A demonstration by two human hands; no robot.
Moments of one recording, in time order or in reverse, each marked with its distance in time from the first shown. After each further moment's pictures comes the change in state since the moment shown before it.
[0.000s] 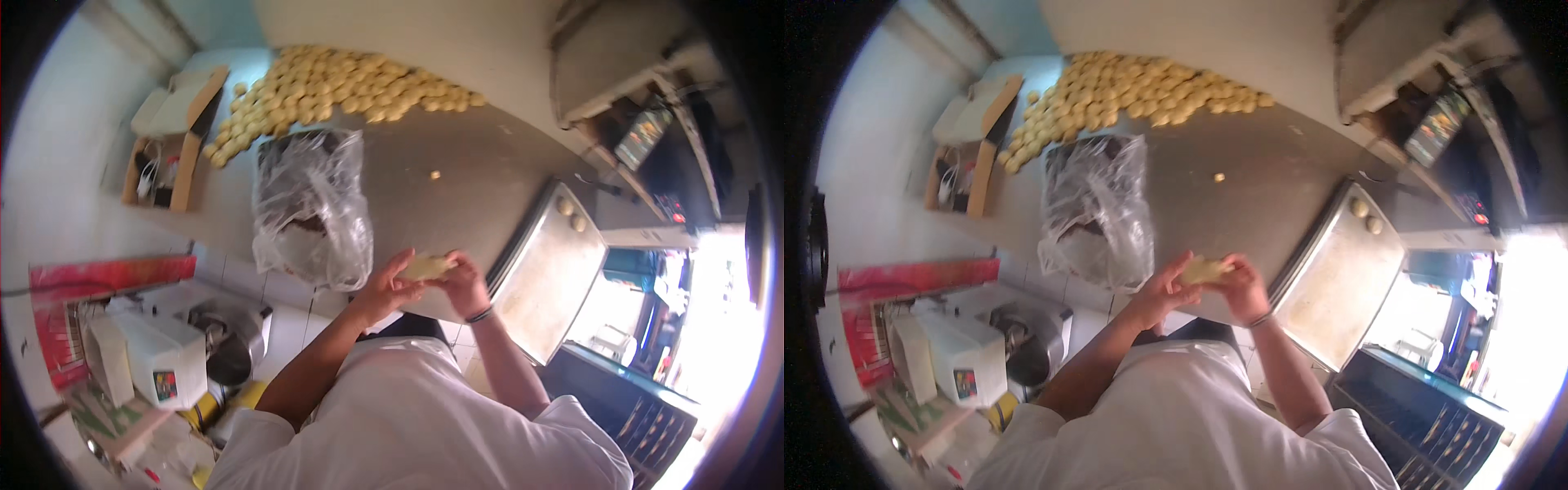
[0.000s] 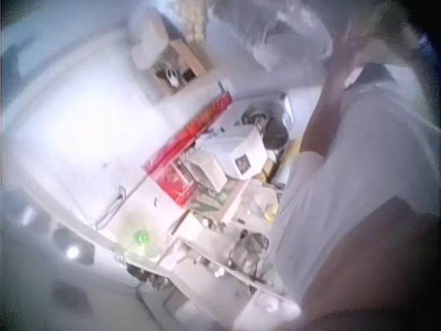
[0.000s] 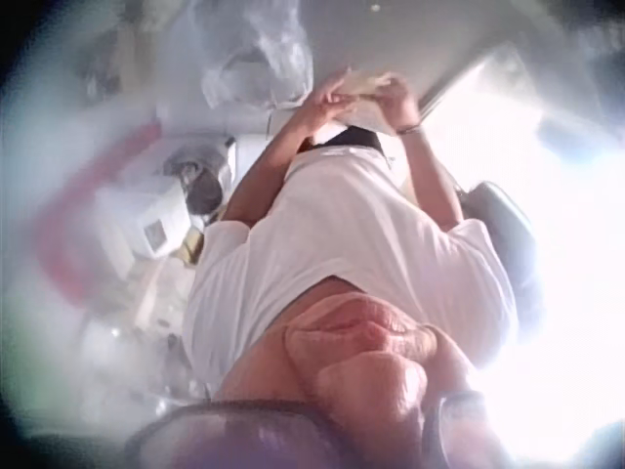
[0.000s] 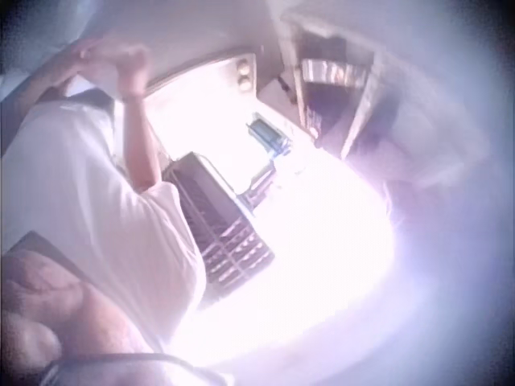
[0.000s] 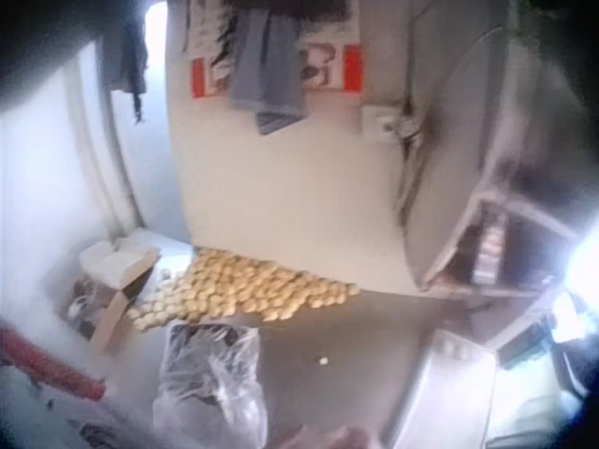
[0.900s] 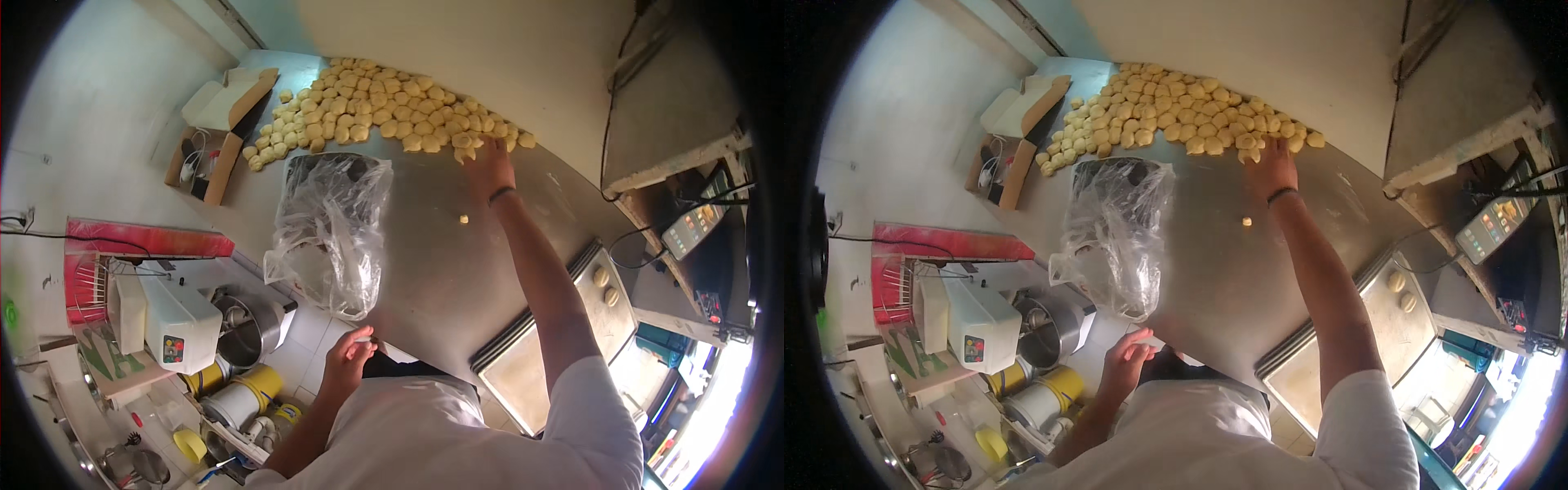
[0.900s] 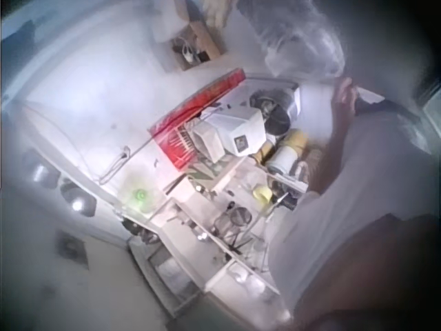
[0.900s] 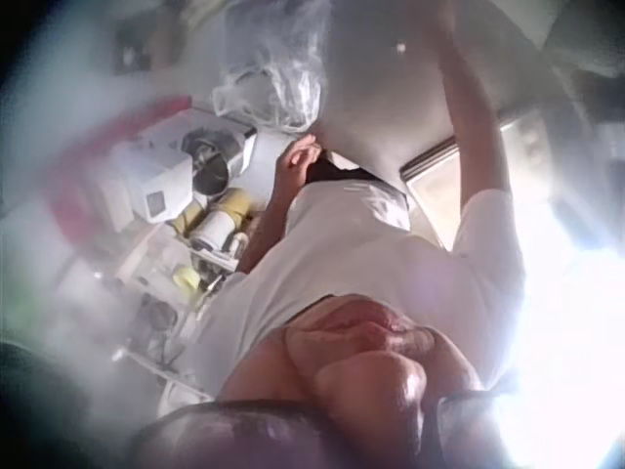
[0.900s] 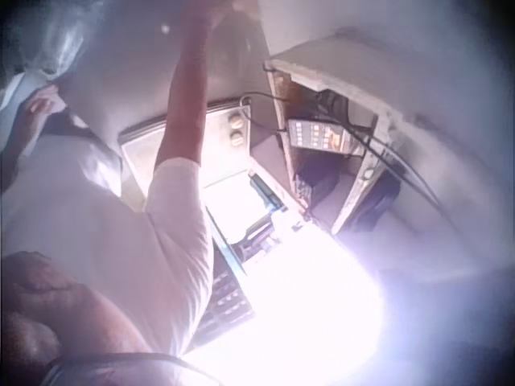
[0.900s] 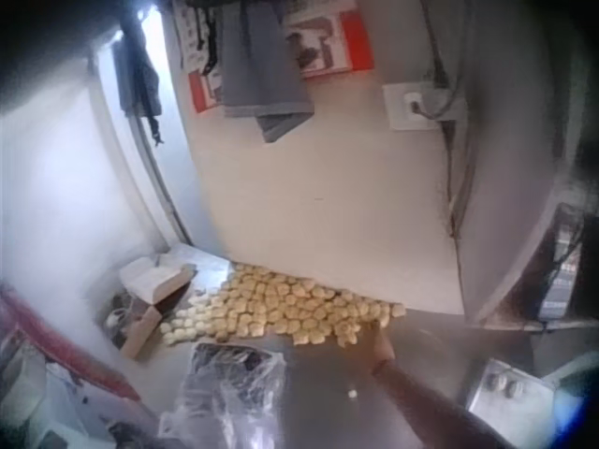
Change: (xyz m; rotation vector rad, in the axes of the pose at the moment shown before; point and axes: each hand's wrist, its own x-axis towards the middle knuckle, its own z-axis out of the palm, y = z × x) left_hand -0.073 -0.042 0.011 0.134 0.513 -0.042; right_hand 0.297 -0.127 0.026 -1.722 0.177 -0.465
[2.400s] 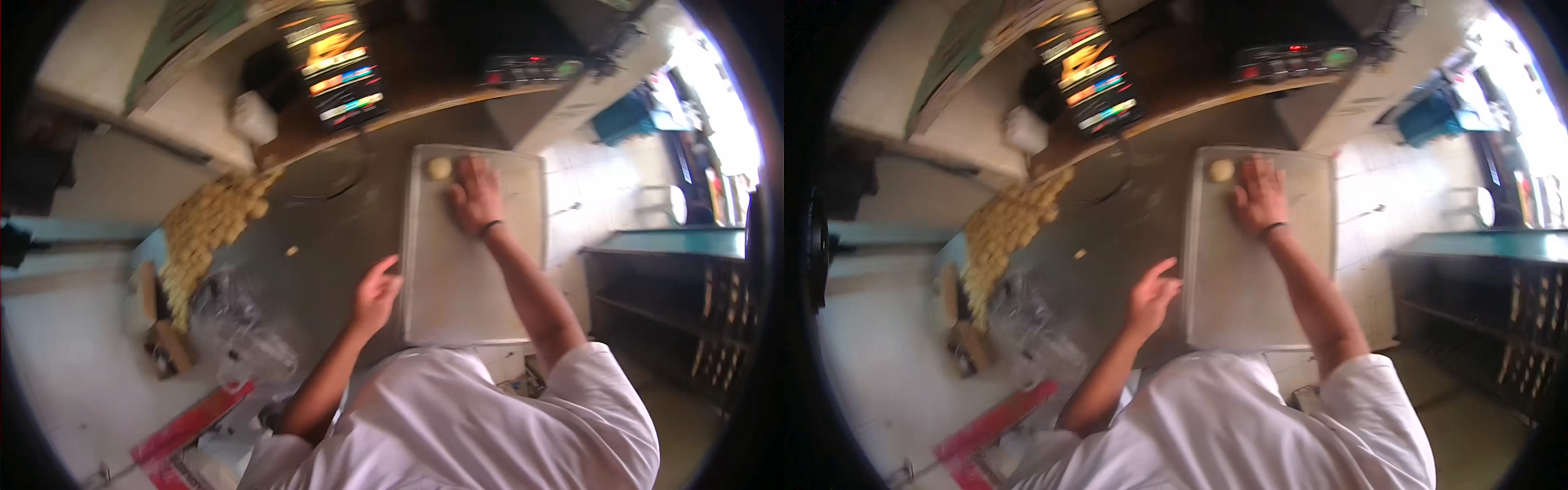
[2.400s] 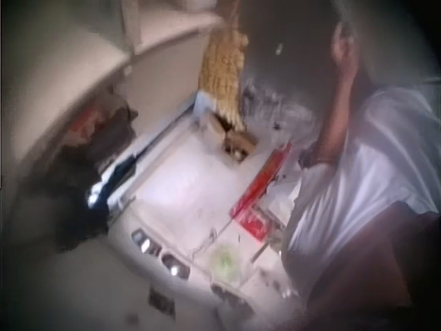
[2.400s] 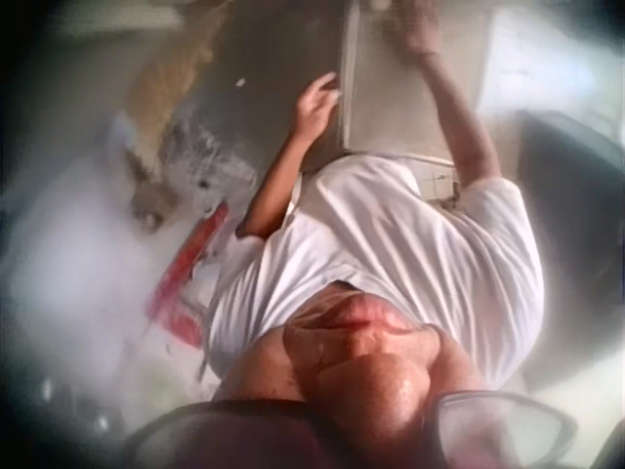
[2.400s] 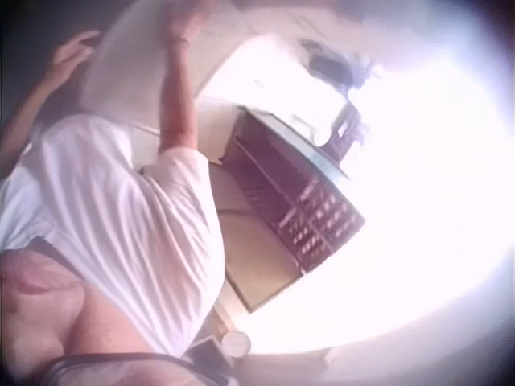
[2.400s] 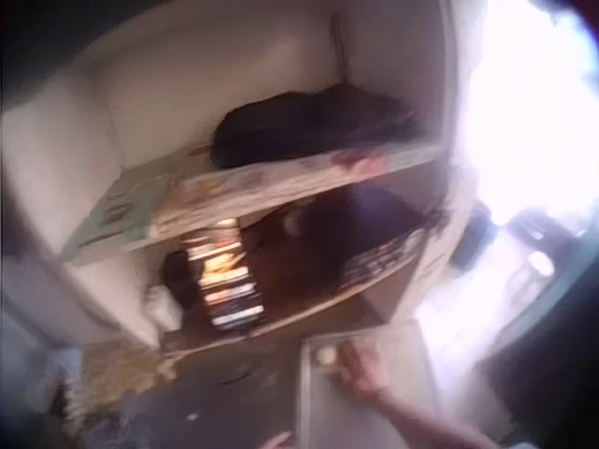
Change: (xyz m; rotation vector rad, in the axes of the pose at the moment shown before) left_hand 0.087 0.033 0.279 0.333 -0.808 0.196; right_hand -0.293 0.276 -0.157 -0.297 0.306 0.438
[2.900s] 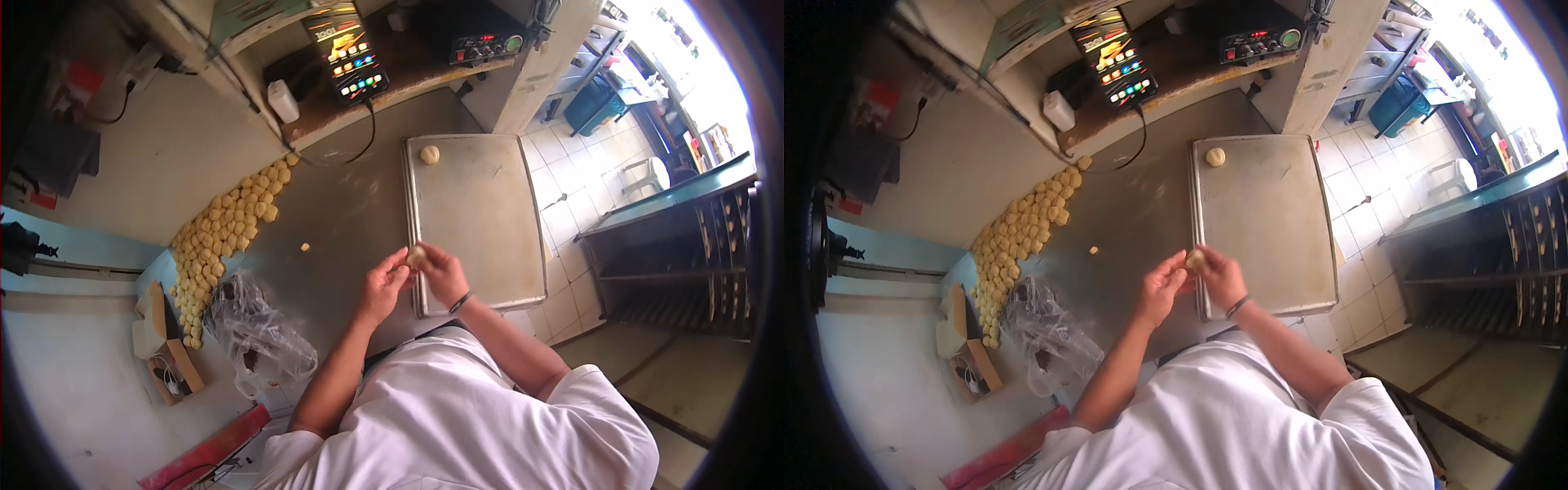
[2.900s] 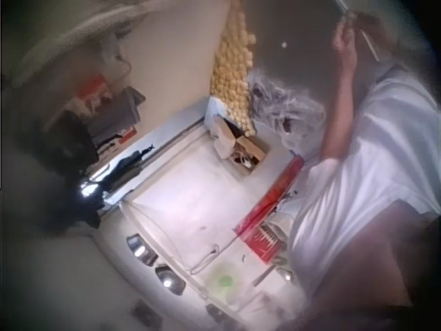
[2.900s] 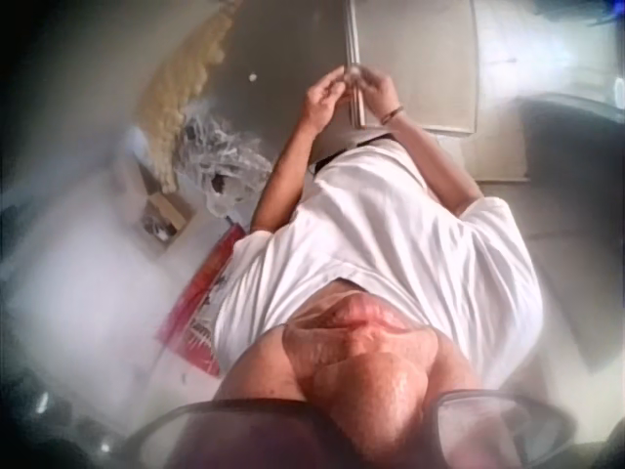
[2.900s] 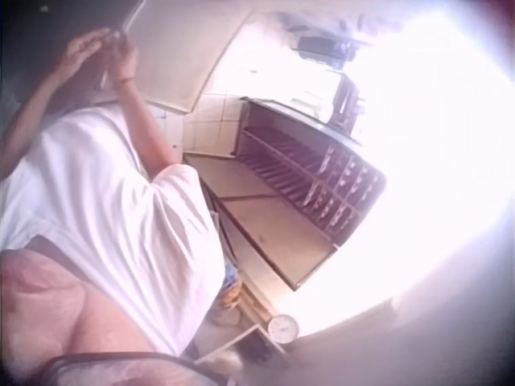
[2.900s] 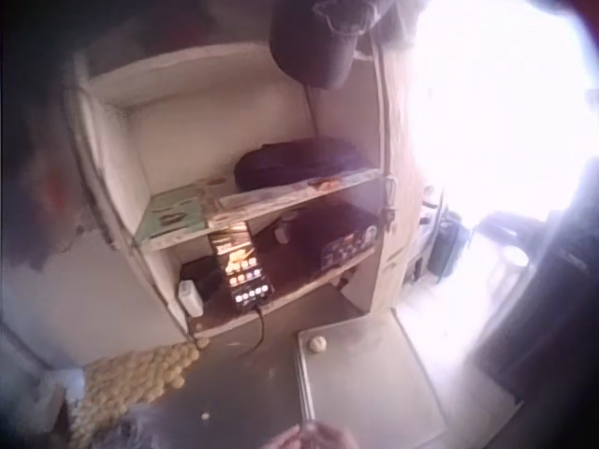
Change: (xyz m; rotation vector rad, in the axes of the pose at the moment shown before) left_hand -0.039 -0.004 -0.017 -0.070 -0.039 0.137; right_hand -0.181 -0.154 -0.002 1.436 -0.112 0.348
